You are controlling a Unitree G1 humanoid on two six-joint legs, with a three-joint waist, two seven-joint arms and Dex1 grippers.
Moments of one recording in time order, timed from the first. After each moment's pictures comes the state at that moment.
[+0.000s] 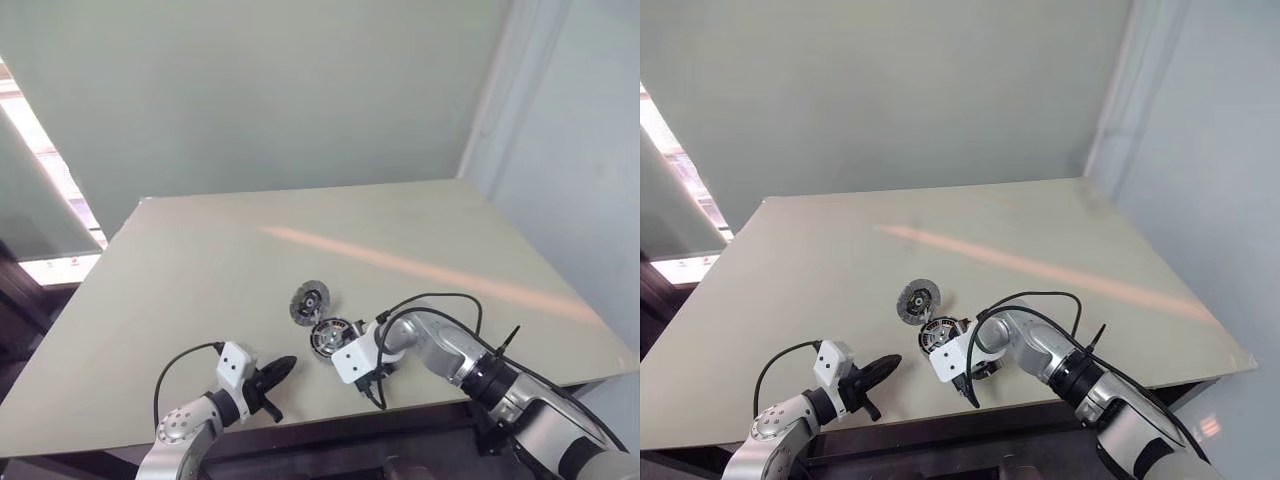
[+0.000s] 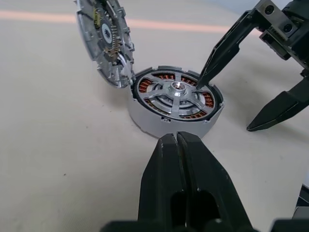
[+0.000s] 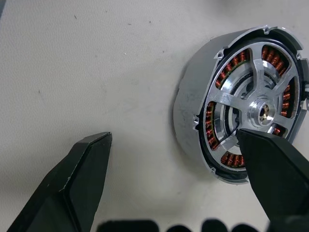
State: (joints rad) left arm 0.19 0.38 0.00 -0.01 -0.35 0.12 -0.76; right arm -0.66 -0.35 0.77 0.27 -0.59 -0.04 1.10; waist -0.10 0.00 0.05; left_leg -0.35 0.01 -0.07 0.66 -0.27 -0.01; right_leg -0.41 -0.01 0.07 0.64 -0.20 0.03
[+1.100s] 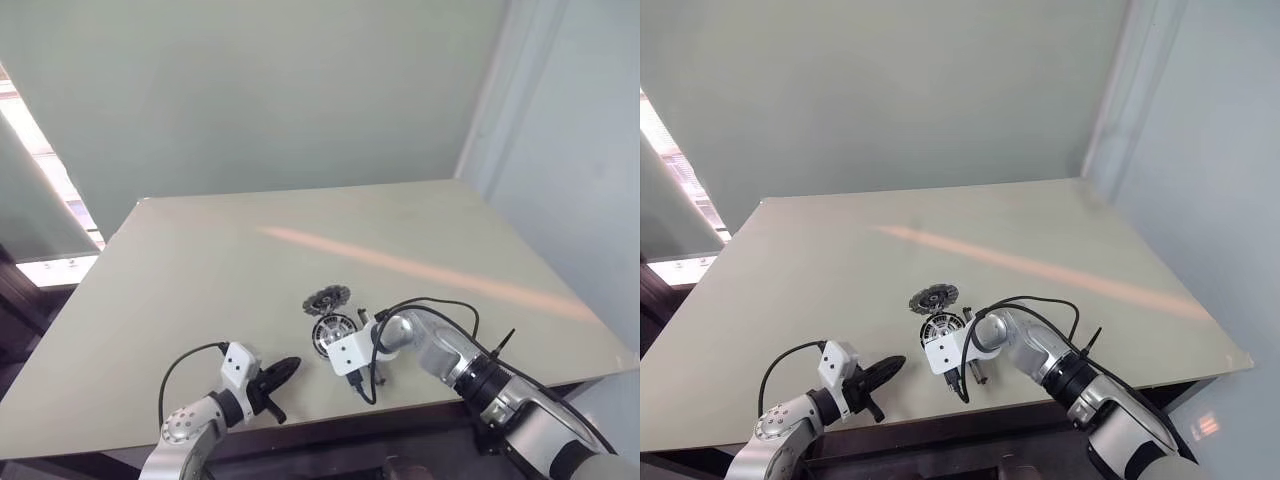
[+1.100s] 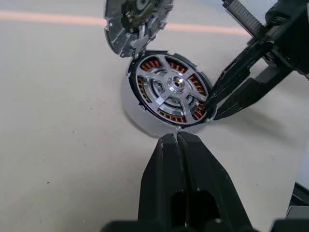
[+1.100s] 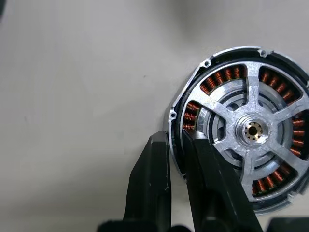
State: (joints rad) left arm 0.19 0.38 -0.02 -0.01 -0.35 0.12 -0.76; right arm -0.60 -0.27 0.70 0.25 -0.53 0.07 1.09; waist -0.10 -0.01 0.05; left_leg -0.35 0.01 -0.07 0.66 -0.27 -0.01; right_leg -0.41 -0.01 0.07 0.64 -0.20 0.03
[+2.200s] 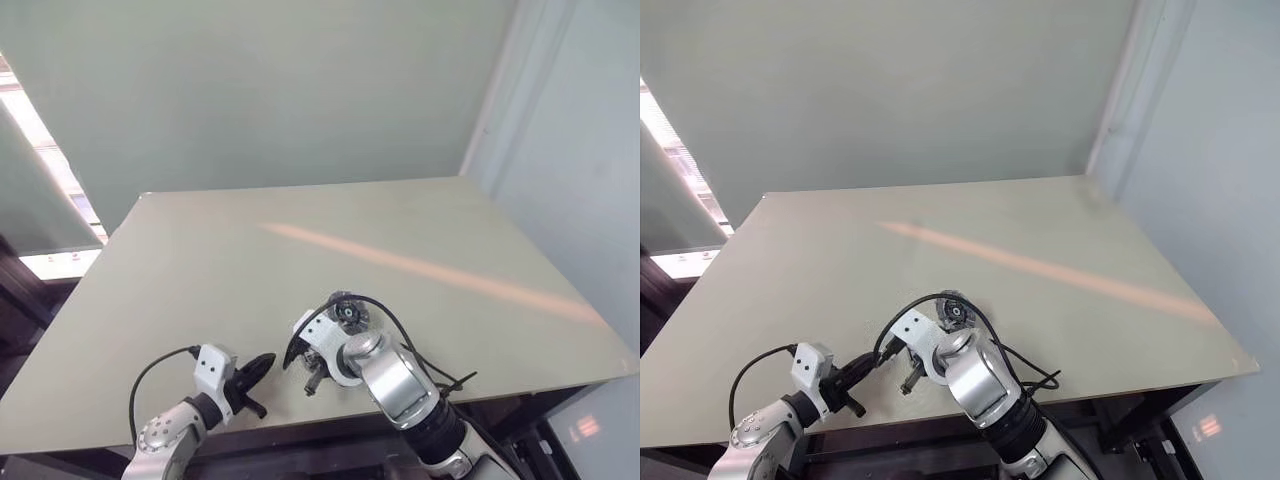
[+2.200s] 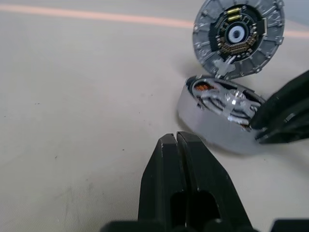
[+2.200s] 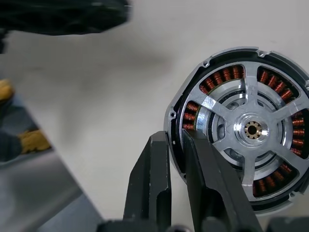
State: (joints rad) left arm 0.23 0.38 0.09 -0.01 -0.35 0.10 -0.72; right arm -0.44 0.14 0.59 -0.09 -0.36 1.22 0.65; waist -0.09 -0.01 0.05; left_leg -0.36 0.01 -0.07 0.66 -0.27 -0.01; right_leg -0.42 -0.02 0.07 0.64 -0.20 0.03
